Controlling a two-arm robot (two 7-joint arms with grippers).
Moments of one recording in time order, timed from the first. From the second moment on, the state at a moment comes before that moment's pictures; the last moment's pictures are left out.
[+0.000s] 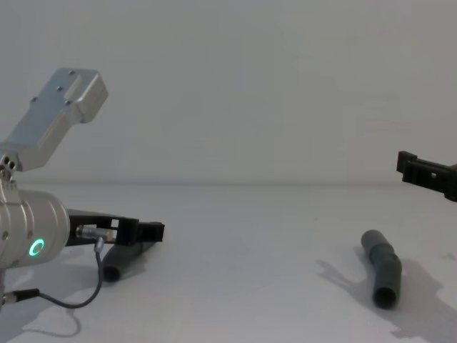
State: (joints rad) left arm -0.24 0.25 0.33 -1.64 -0.26 0.52 0.05; right arm -0.01 0.34 -0.23 -1.77 0.29 0.03 0.07
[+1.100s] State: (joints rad) left arm -0.31 0.23 0.31 -1.55 -0.27 0.57 -0.02; right arm -0.01 0.34 -0.23 -1.77 0.29 0.03 0.07
